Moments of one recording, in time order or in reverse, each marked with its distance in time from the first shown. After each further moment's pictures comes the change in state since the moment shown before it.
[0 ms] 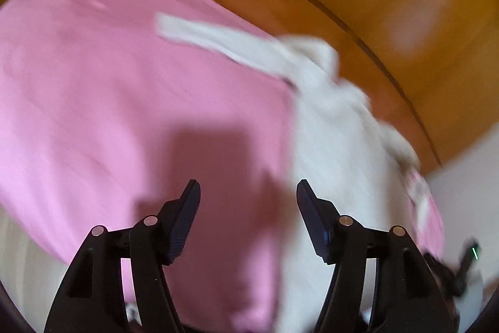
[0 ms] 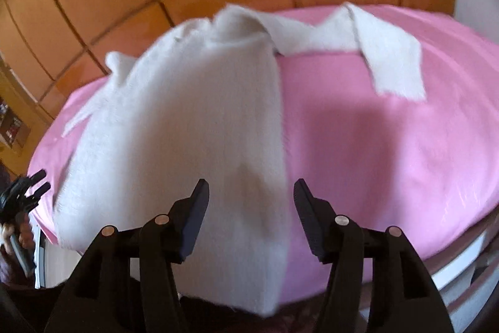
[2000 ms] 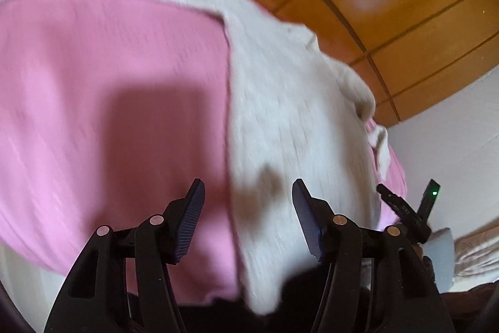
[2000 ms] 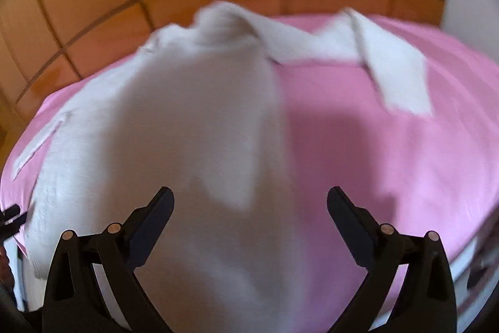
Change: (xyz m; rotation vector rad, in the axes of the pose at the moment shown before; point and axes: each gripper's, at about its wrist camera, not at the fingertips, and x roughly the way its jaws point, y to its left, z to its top) left arm 0.012 -0.003 -0.037 0.099 0.300 -0.312; right arm 0.023 -0.028 -0.028 0.065 0.019 -0.136
